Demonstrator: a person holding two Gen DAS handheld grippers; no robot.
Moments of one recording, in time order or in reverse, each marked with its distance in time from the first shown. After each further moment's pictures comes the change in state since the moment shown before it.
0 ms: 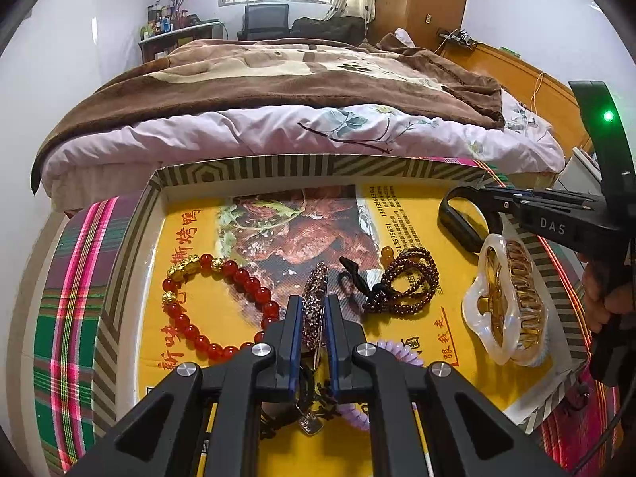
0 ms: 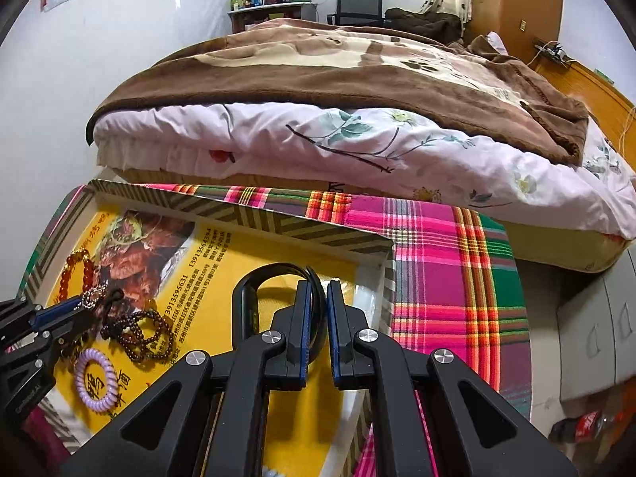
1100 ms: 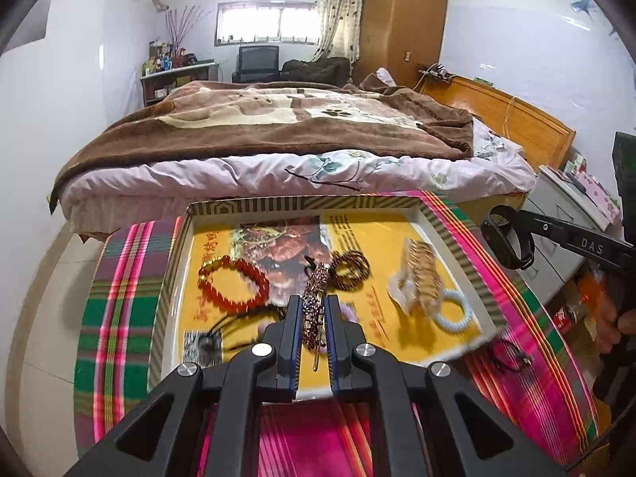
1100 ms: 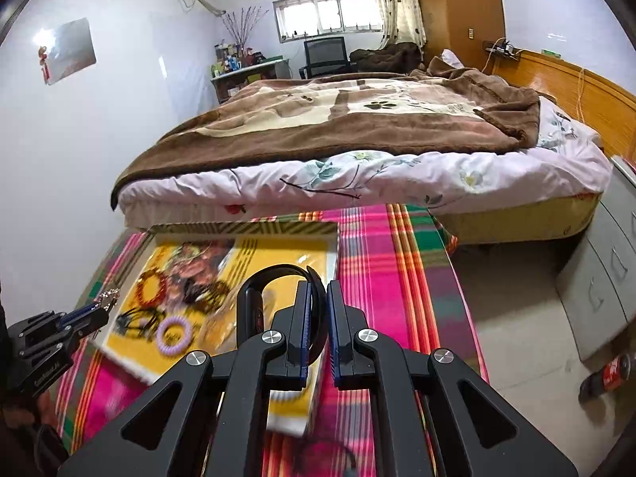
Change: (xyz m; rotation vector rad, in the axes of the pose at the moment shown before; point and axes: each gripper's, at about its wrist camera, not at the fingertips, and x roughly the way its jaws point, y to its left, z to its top) left arm -0.109 -0.013 -0.030 0.013 -0.151 -0.029; right arm -0.129 -0.021 -0.057 0.170 -0.195 0.026
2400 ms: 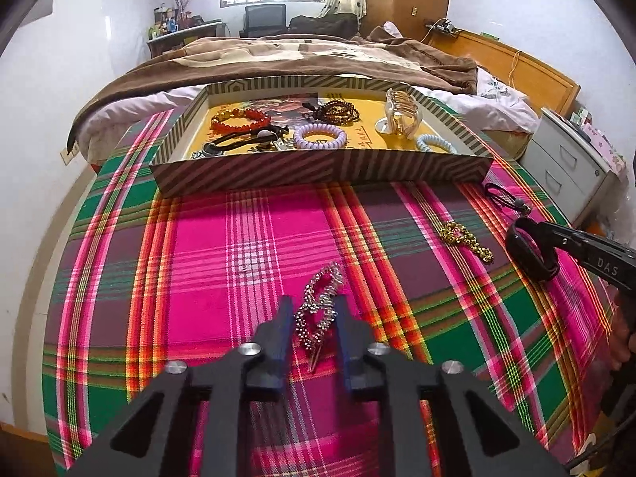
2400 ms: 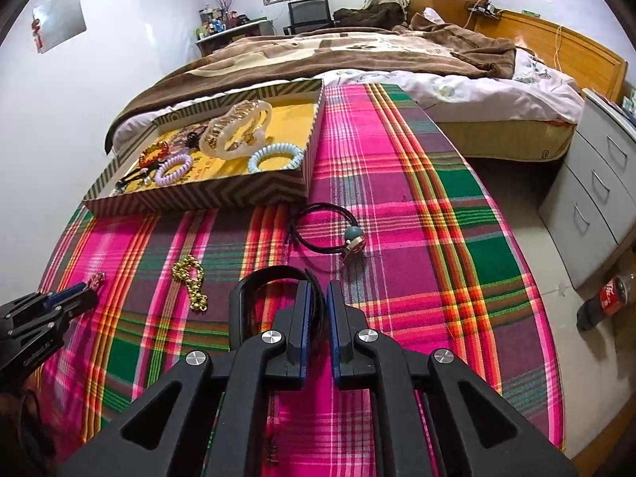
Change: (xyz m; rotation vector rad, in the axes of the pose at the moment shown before) left arm -0.045 -0.023 -0.147 0.010 0.147 0.053; right arm -0.056 0.002 -0.162 0.031 0.132 -0.045
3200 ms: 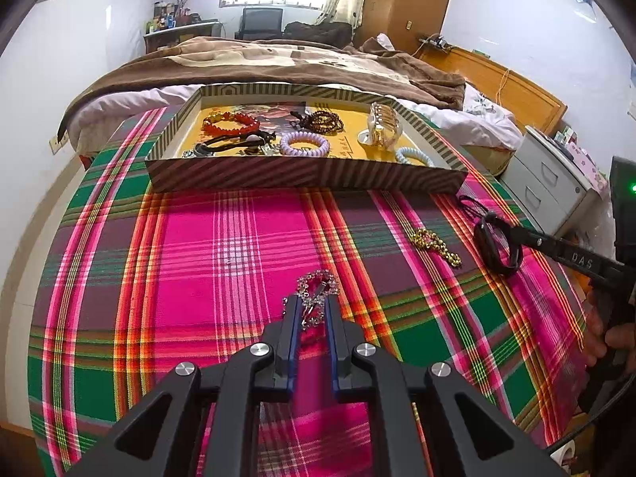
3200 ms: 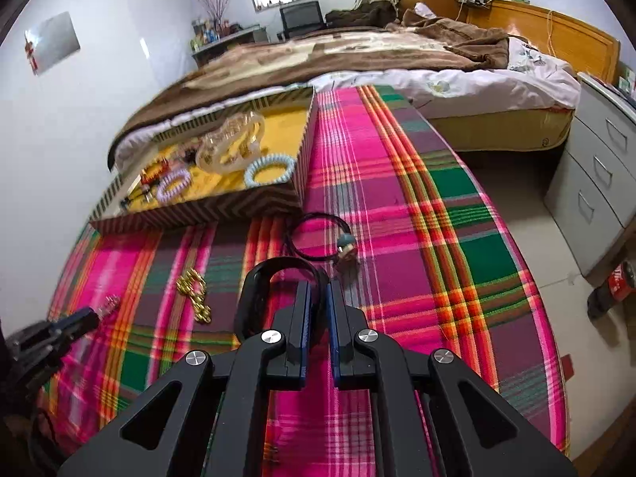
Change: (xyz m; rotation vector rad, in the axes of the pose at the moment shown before) left arm -0.015 0.001 -0.005 -0.050 -0.022 -0.093; right arm 0.002 -0.006 0.004 0.053 0.009 0.018
